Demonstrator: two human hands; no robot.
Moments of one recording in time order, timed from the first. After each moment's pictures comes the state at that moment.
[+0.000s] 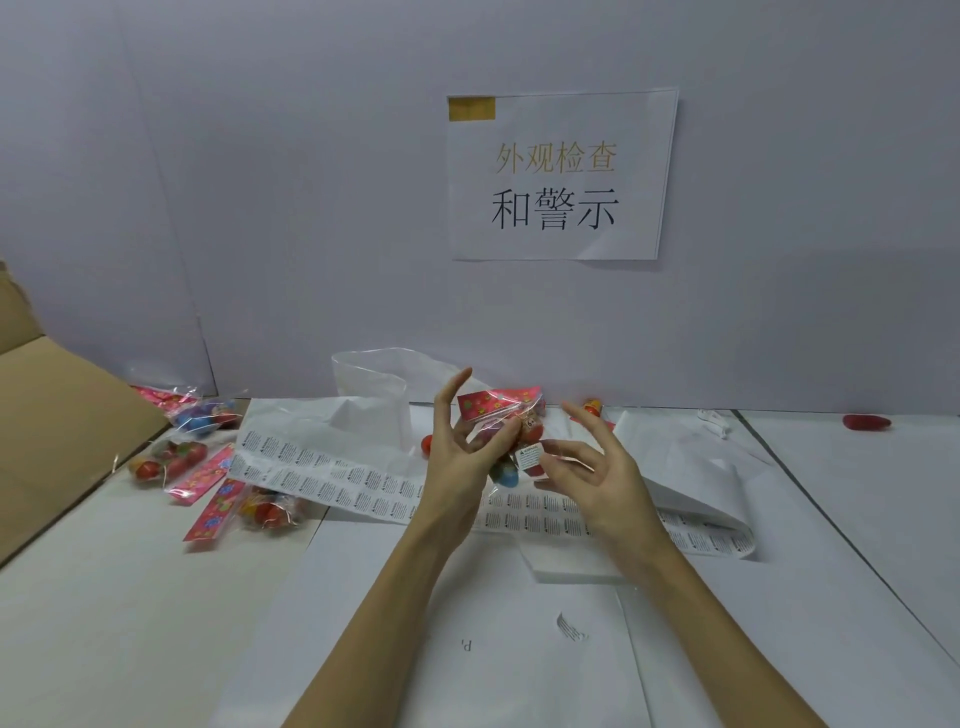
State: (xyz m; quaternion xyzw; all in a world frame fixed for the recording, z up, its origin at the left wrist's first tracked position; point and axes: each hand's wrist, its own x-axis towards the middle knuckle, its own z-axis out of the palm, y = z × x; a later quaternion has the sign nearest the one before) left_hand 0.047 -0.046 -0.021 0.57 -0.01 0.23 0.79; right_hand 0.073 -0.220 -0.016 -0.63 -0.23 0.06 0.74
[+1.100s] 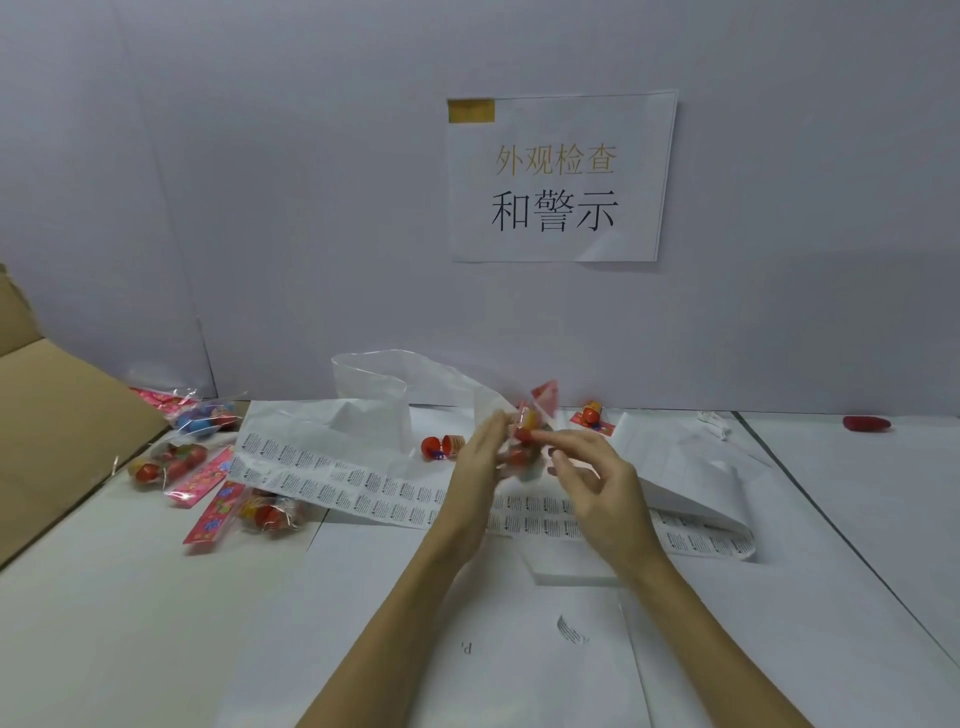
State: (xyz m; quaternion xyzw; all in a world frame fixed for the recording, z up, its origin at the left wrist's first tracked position) left_hand 0.044 -0.066 -0.023 0.66 0.02 0.18 0.73; right_hand 0.072 -0.216 -0.023 -0.69 -0.31 -0.08 0.65
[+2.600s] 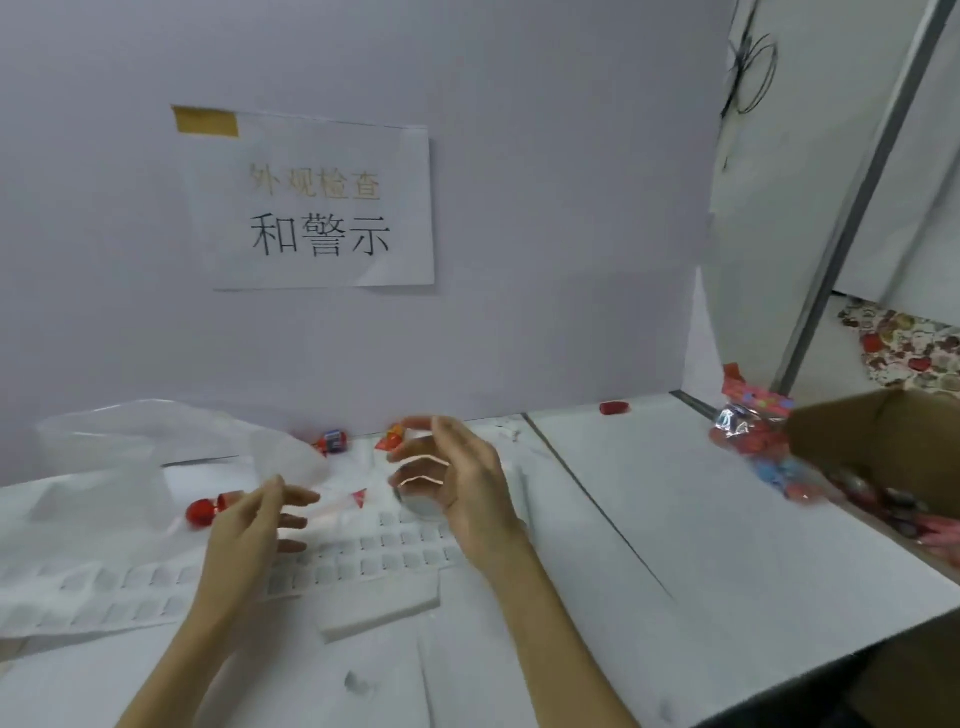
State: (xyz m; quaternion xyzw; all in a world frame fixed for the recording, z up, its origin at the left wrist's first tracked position) left_hand 0.052 -0.063 -0.036 0.73 0.10 0.23 0.63; right_hand 0.089 -0.281 0.016 -0.51 -0.19 0.06 0.84
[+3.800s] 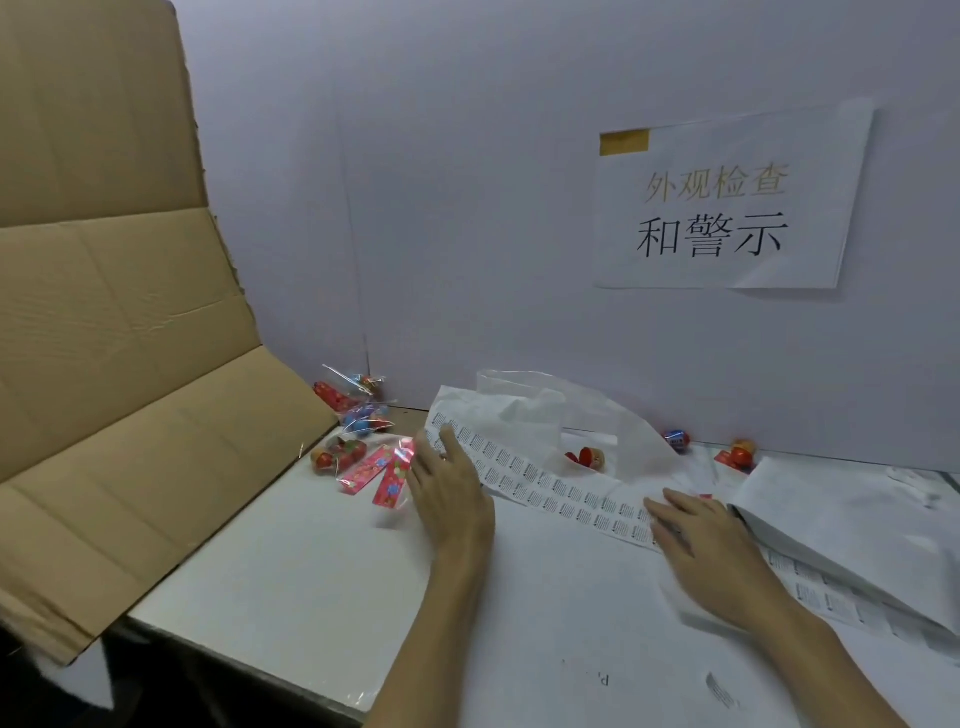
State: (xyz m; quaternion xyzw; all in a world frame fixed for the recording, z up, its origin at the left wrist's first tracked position) left_hand -0.014 0.062 -0.031 0.85 0.39 0.34 0.08; right_hand 0.108 -0.192 -0.058 -0.92 -0.32 0.00 0.22
